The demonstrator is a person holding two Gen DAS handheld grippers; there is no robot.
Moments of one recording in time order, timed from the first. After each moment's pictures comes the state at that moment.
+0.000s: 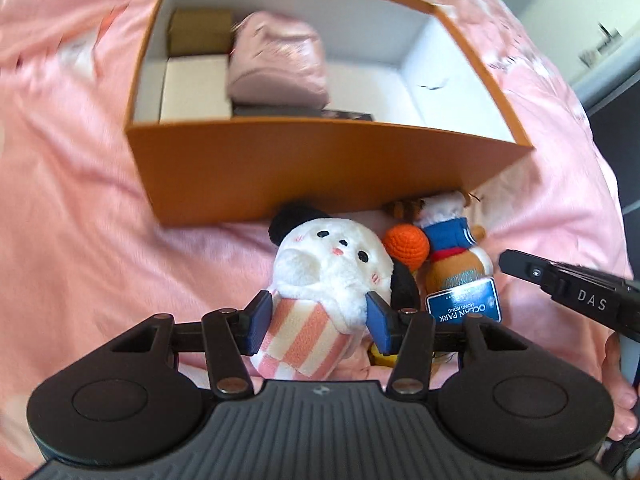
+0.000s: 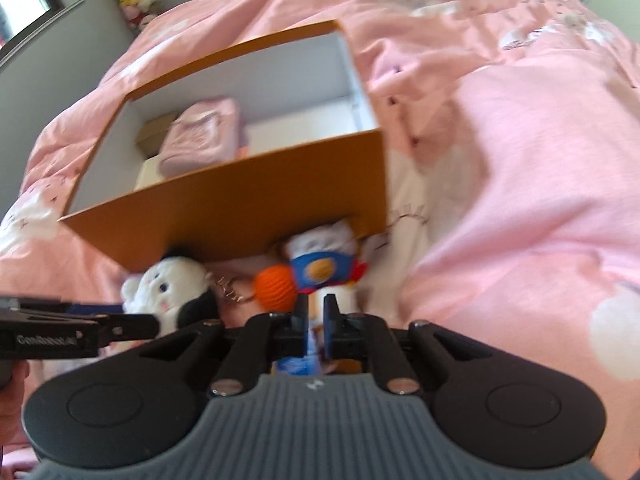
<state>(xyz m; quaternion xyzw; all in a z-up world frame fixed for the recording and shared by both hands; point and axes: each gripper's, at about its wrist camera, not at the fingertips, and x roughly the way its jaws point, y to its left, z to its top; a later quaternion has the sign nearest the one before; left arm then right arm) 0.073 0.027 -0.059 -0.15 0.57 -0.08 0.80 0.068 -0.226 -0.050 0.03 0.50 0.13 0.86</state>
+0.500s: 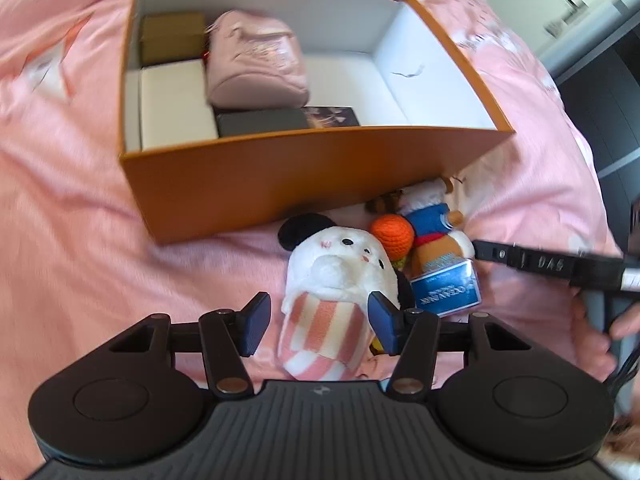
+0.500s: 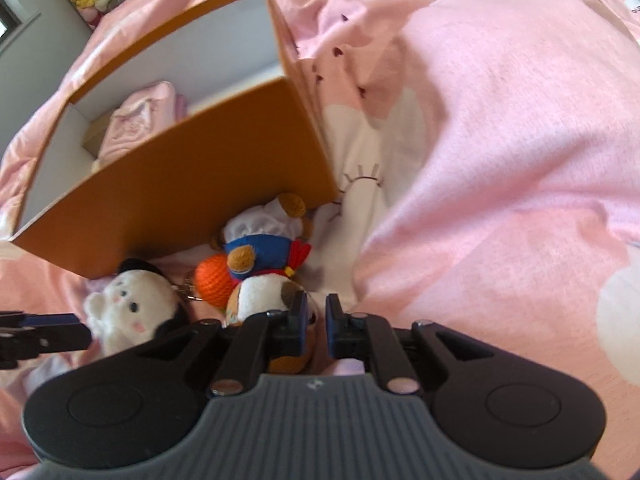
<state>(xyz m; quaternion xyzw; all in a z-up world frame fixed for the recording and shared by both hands) 0.081 0.034 -0.055 -0.10 0.58 -0.16 0.80 0.090 -0.253 -0.085 0.08 0.55 0.11 0.83</state>
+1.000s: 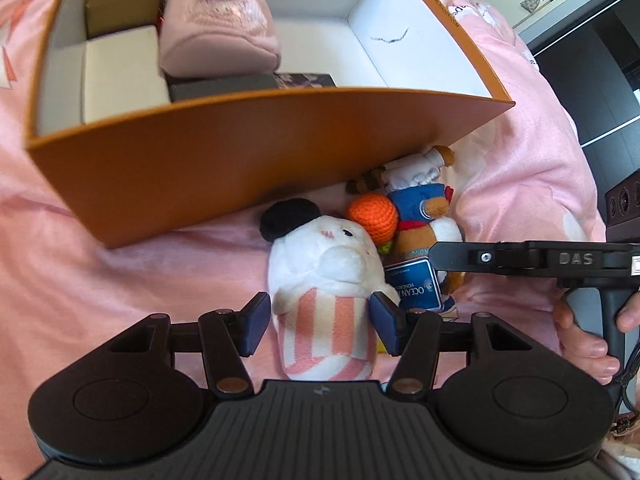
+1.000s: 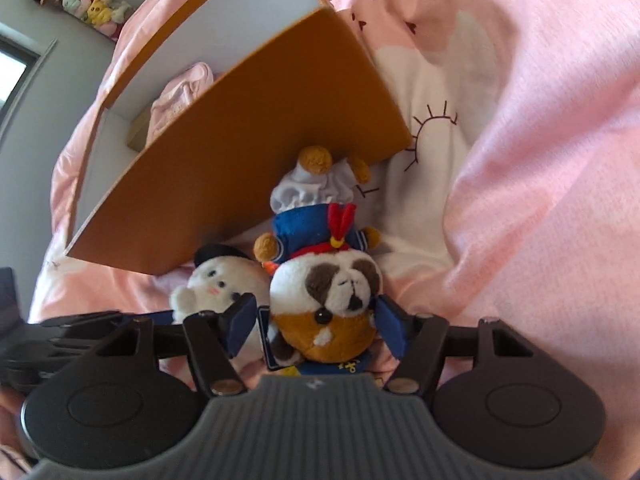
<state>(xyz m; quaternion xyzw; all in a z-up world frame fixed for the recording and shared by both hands) 0.097 0.025 -0.088 -0.13 0.60 -0.21 0.76 0.093 -0.244 -0.106 0.20 0.59 0.17 0.77</state>
